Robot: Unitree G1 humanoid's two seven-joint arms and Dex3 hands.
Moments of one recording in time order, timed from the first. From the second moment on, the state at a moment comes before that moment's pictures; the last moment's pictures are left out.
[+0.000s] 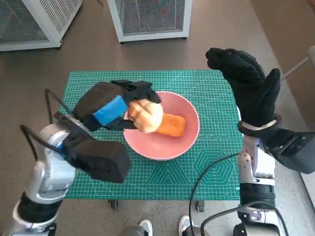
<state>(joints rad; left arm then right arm) -0.57 0.51 -0.21 -0.30 0.49 0.21 -0.49 -0.65 -0.13 -0.15 0.36 0.39 -0.50 0.58</state>
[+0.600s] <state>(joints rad) -0.62 0.45 -0.28 -0.11 0.49 0.16 -0.53 -0.65 -0.14 -0.15 0.35 0.39 -0.50 0.58</state>
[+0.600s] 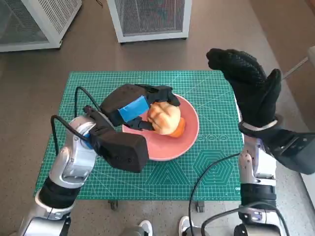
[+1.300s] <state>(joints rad) -0.60 0.46 -0.25 -0.17 0.47 0.27 -0.59 -0.65 -0.14 -0.15 0.35 0.39 -0.50 0.58</state>
